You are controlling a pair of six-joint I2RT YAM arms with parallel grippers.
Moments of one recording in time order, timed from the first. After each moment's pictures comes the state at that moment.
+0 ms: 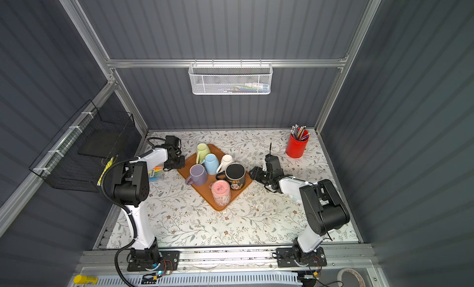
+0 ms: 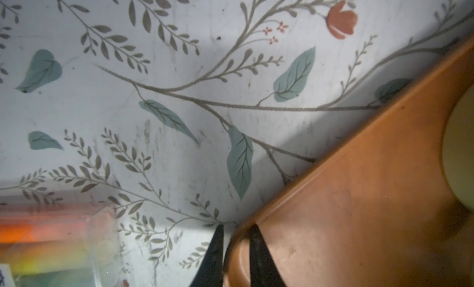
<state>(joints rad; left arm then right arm) -0.11 2.06 1.47 -0.61 -0.11 -0.11 0.33 1.65 0.76 0.13 -0.29 0.66</state>
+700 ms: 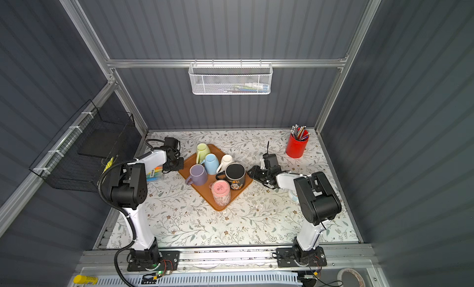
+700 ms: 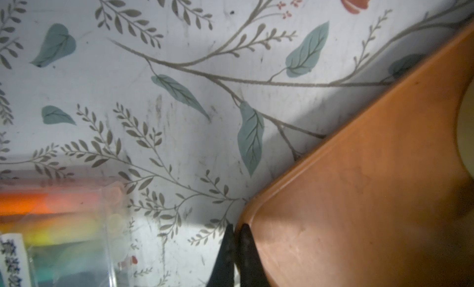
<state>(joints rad) -0.11 2.01 1.39 -0.59 -0.12 -0.12 0.32 1.76 0.84 0.11 -0.37 0.67</state>
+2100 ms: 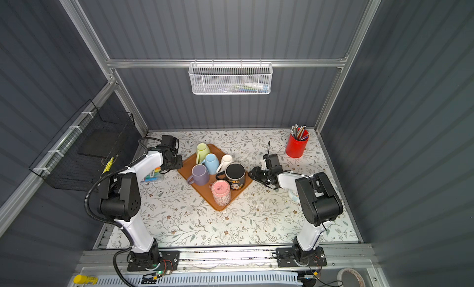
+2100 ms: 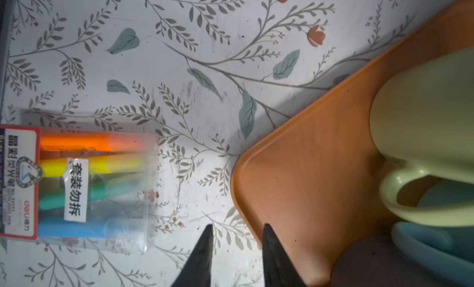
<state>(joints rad) -0.13 1.85 1.35 -0.65 -0.15 -0.24 0.30 1.74 0.84 0.05 -0.40 0.62</state>
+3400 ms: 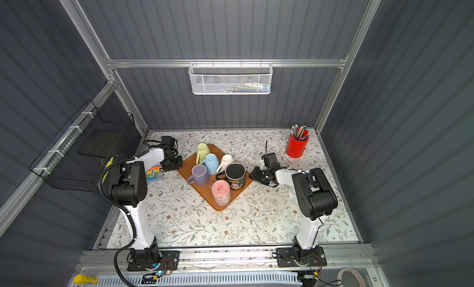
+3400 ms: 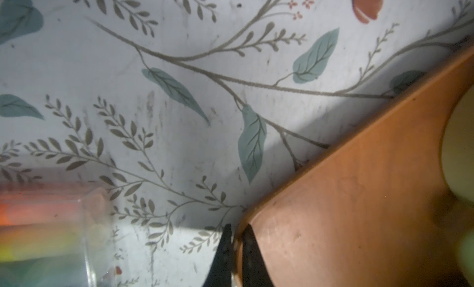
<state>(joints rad) -0.07 2.05 1.46 -0.65 -0.01 -0.17 0.30 1.83 0.92 -0.04 -0.41 0.60</state>
